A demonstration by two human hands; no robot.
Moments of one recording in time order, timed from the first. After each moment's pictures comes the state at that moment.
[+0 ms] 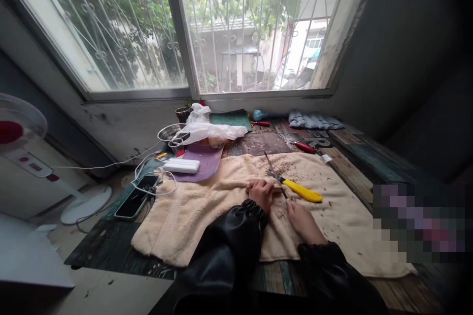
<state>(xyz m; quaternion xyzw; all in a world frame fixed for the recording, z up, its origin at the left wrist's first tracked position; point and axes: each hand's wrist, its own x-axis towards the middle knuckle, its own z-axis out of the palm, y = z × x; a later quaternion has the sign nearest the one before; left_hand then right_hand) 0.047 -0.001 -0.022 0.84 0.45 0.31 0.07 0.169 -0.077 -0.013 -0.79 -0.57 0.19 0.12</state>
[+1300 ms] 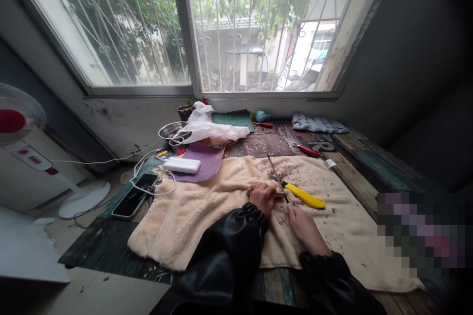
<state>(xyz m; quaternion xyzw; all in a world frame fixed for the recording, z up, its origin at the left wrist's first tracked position) 0.046 0.004 -0.021 0.82 0.45 0.32 0.12 0.167 -0.068 -0.013 -0.79 -0.58 0.20 0.11</state>
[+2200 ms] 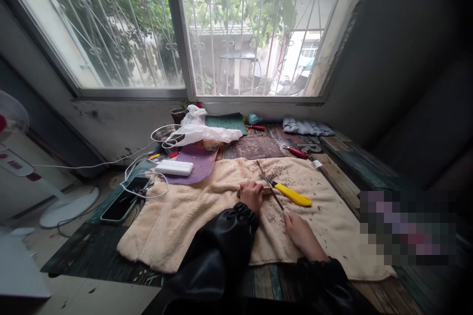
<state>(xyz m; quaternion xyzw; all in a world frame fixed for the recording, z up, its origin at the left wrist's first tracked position) 0.048 0.008 -0.022 0.81 0.48 0.31 0.08 0.181 -0.084 -0.013 -0.78 -0.58 0.21 0.12</state>
